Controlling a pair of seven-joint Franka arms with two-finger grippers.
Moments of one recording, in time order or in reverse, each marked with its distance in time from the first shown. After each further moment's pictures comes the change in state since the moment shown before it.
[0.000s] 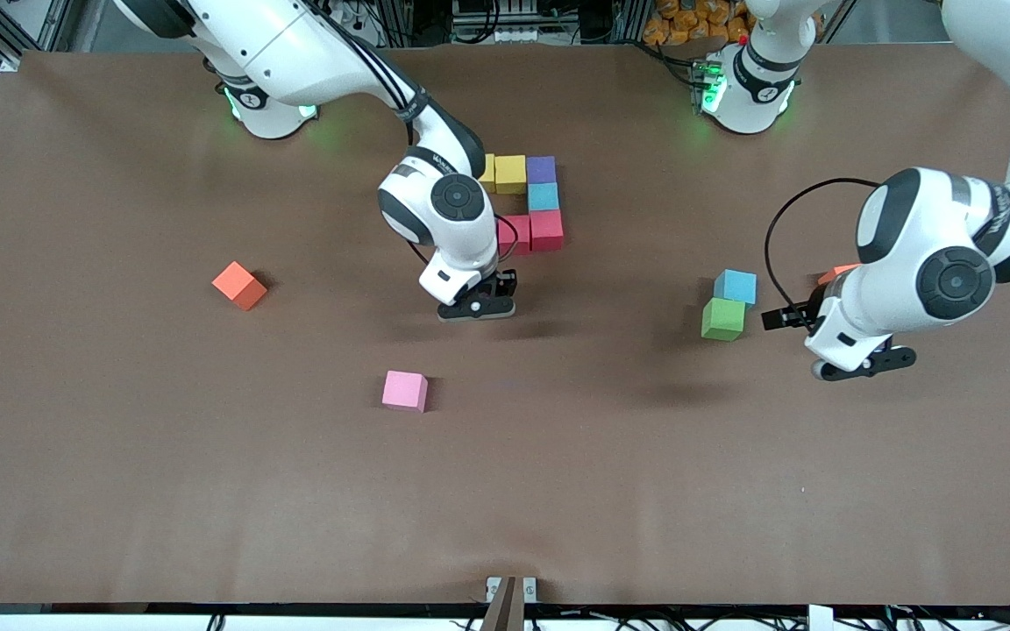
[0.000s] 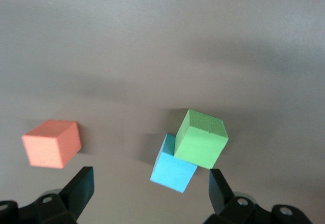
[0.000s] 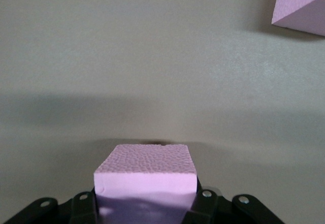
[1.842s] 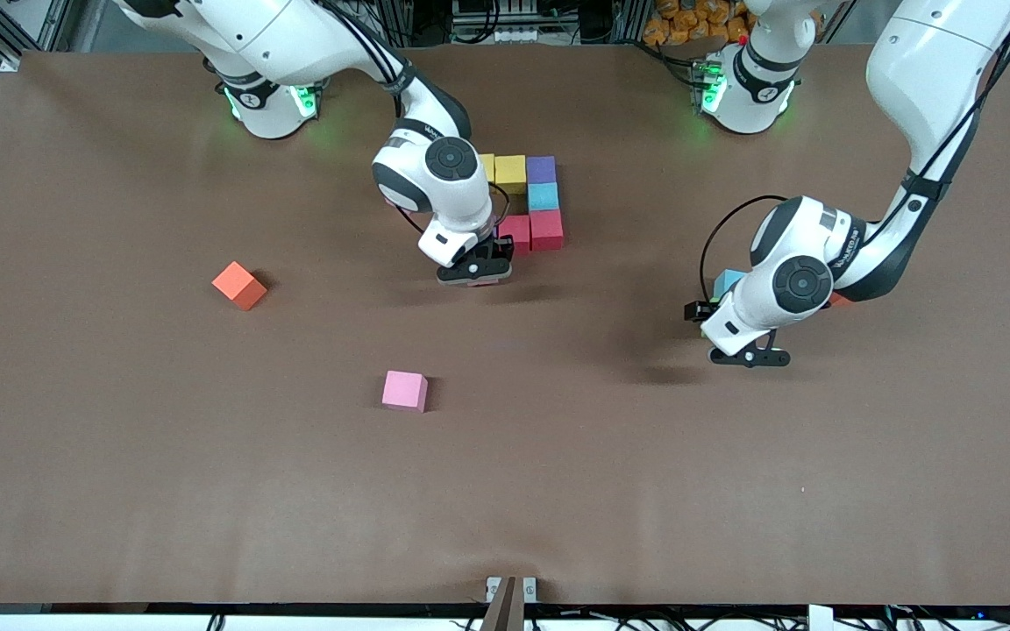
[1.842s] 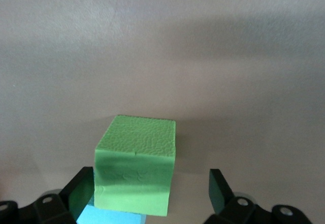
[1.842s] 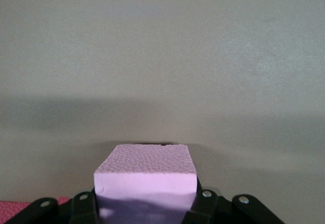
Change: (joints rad) left arm -0.124 0.097 0.029 -0.224 0.099 0.321 0.021; right arm -0.073 -0.067 0.116 -0.215 -0.077 0.129 0.130
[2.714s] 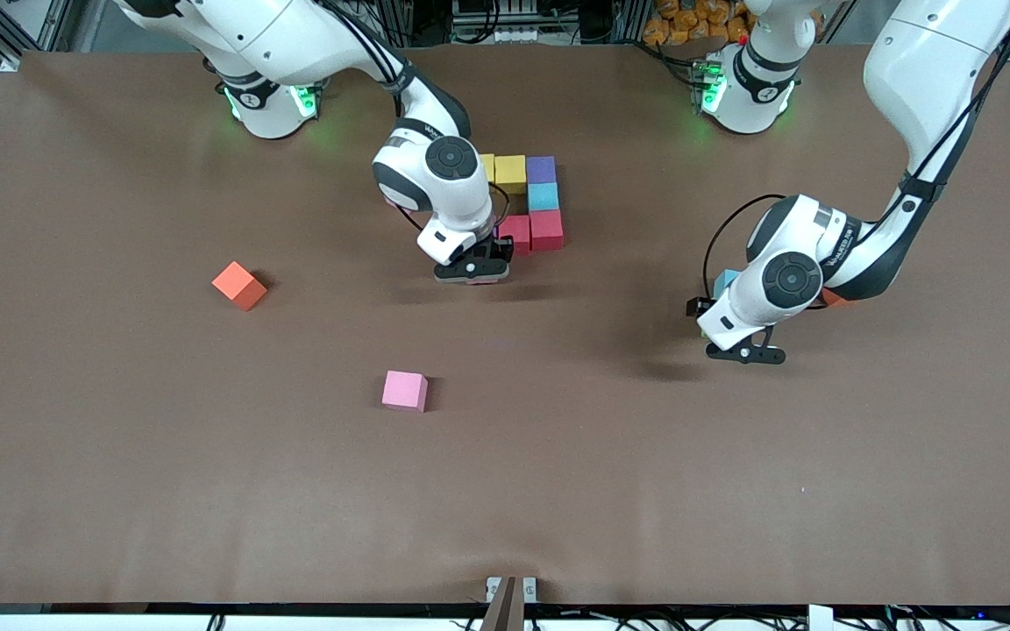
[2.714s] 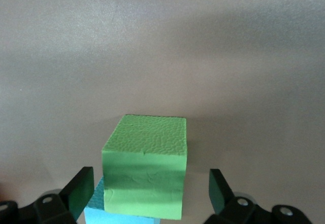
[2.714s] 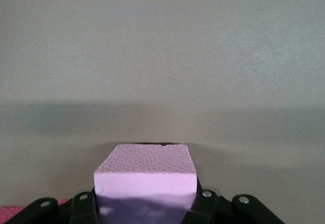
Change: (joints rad) left arm 0.000 0.000 0.001 -0.018 0.063 0.005 0.013; right arm 0.003 0.000 0.002 -0.006 -0.001 0.004 0.054
